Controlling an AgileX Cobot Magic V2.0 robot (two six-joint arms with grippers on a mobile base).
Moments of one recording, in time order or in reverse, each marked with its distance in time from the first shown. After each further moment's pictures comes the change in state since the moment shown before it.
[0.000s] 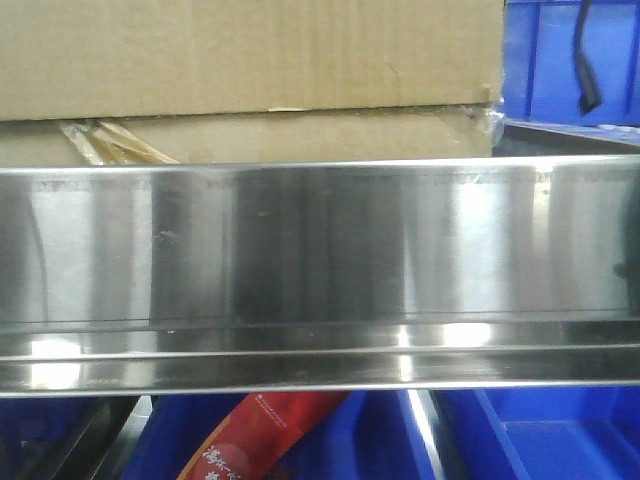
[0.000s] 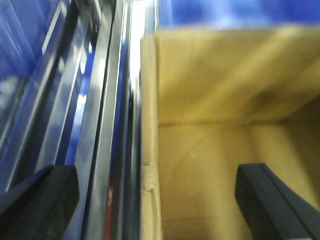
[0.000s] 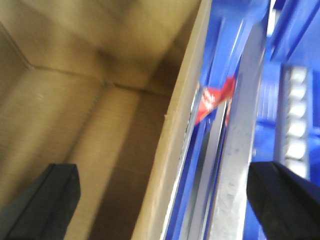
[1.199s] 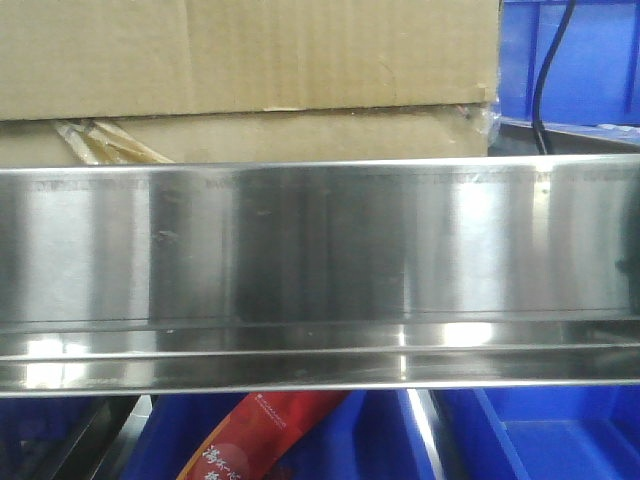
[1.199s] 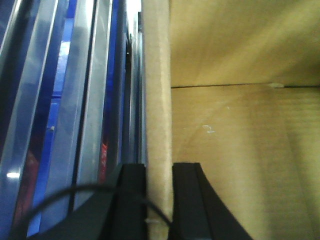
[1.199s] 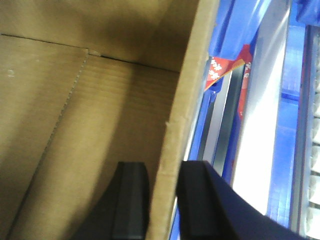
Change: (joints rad) left arm 0.082 0.143 0.031 -0.102 -0.003 0.041; right arm 0.000 0.108 0.000 0.028 0.006 0.007
